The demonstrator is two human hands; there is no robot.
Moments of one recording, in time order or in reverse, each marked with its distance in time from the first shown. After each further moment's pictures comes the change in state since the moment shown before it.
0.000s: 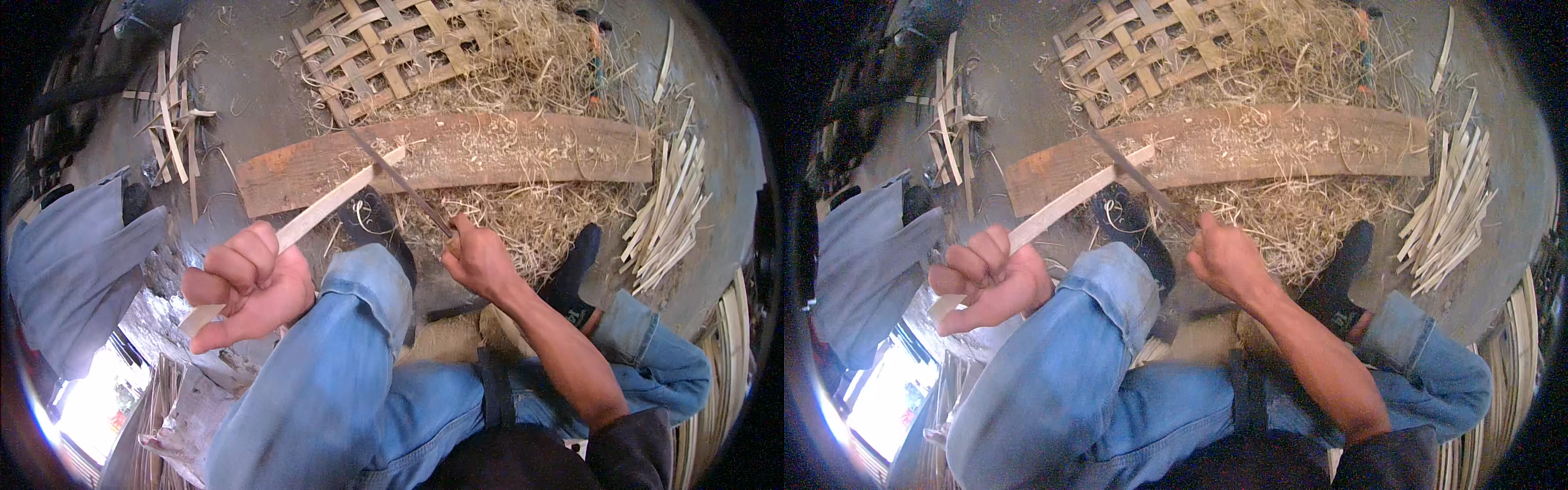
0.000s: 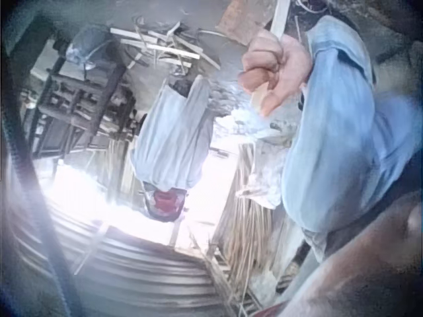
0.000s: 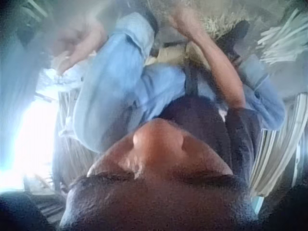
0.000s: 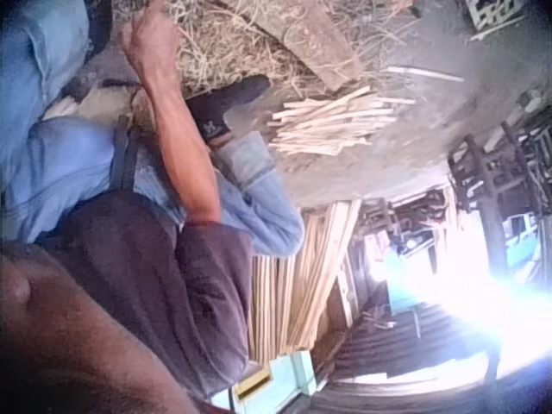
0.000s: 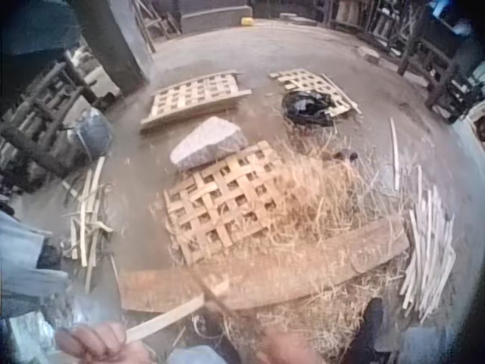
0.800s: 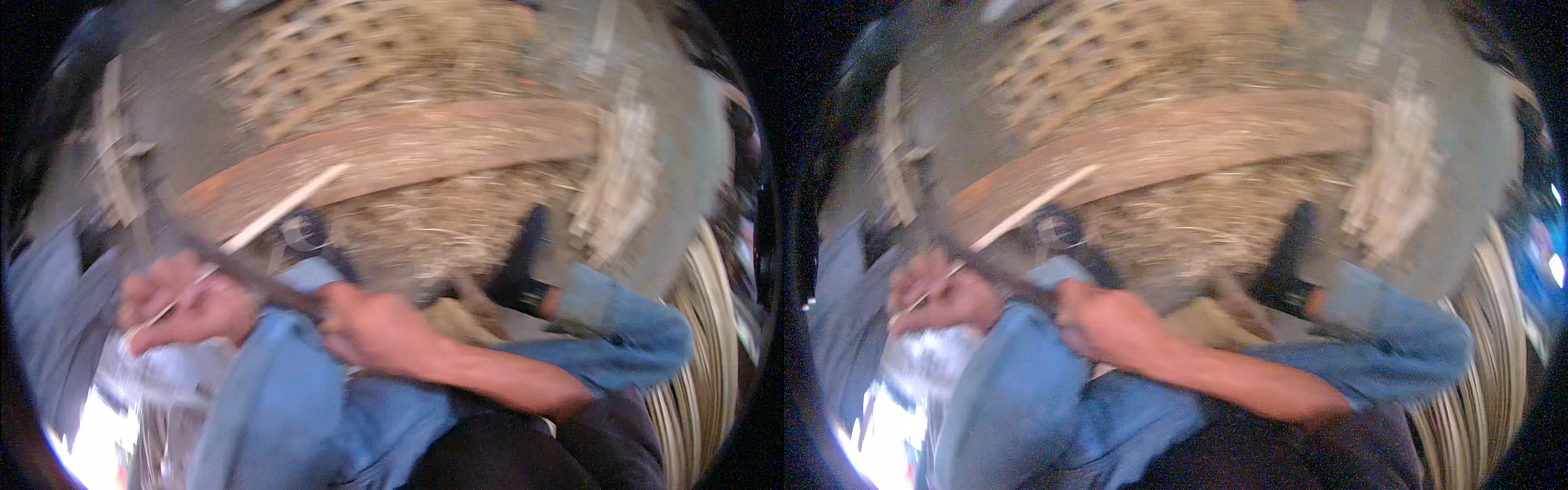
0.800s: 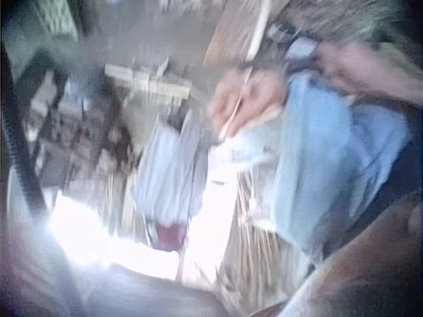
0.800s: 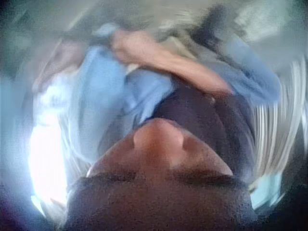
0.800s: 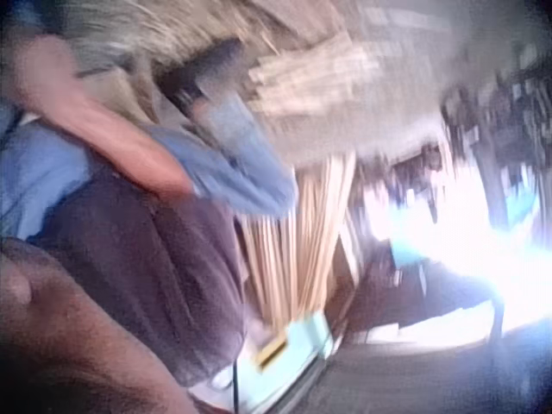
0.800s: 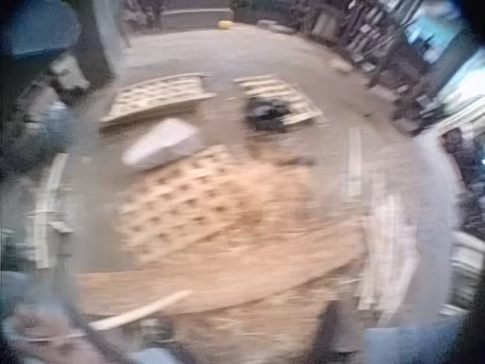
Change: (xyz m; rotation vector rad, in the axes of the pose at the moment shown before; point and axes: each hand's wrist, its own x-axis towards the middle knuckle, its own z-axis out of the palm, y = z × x) left_hand 0.004 0.000 -0.001 0.299 0.175 -0.094; right_hand -0.043 -0.098 -0.001 0.293 -0.076 -0.086
